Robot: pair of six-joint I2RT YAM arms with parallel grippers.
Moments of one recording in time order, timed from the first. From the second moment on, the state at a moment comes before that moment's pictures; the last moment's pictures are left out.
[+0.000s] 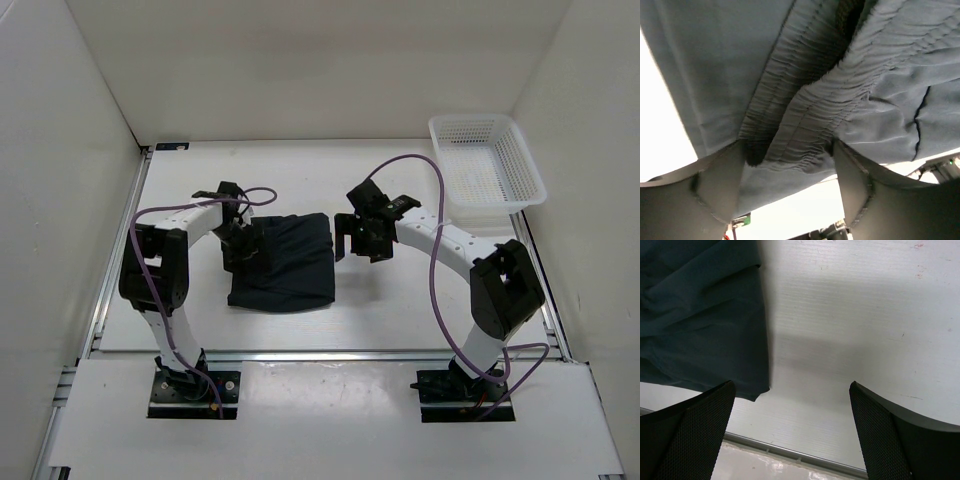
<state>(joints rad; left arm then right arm) -0.19 1.83 1.22 -0.87 0.30 -0.37 0.66 1.70 1.29 -0.73 -0.03 0.57</state>
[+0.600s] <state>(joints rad) -0.19 1.78 1.23 -0.87 0.35 -0.38 0.65 1.72 1.27 -0.69 -0.12 0.57</state>
